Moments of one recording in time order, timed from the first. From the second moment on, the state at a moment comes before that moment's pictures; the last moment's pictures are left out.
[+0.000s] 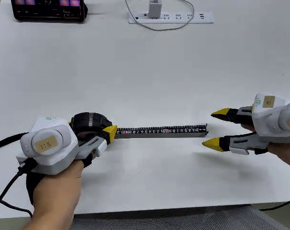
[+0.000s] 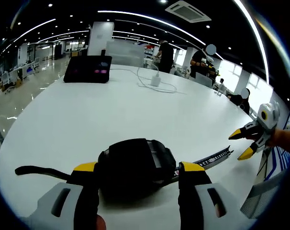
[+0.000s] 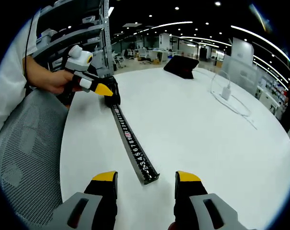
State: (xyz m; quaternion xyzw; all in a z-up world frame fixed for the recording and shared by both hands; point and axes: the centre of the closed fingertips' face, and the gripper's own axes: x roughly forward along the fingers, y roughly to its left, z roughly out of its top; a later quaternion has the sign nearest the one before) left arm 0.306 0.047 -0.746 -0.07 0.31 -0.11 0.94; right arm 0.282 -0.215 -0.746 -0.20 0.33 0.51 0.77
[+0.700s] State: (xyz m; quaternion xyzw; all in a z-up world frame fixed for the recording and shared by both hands) left arm 0.307 0.048 -0.748 -0.08 0.31 -0.11 0.94; right arm 0.286 -0.208 -0.755 -0.23 0.33 0.54 0.74
